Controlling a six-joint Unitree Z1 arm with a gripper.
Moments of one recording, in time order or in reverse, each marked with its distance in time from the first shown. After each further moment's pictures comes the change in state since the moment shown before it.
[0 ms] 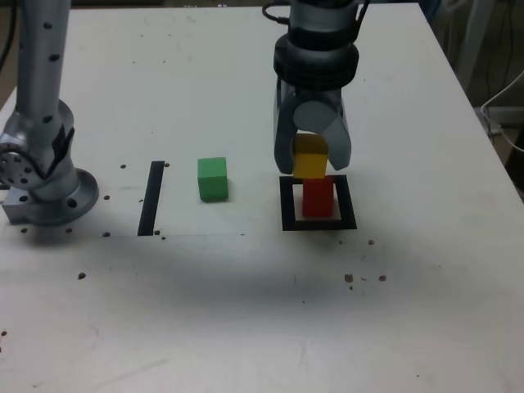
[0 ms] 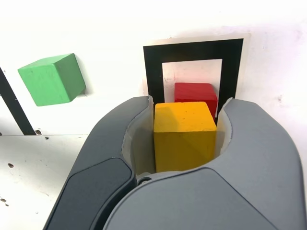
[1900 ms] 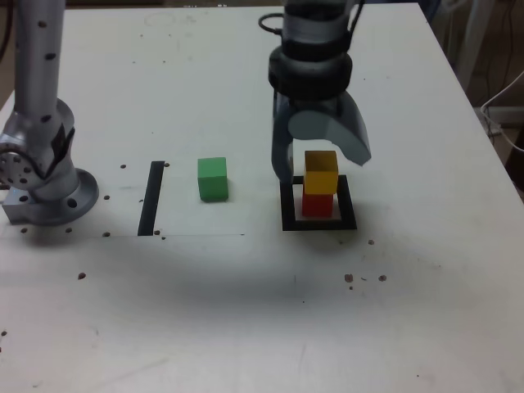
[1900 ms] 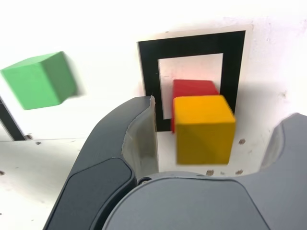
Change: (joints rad) arm -0.013 -0.046 0.092 -0.088 -0.005 0.007
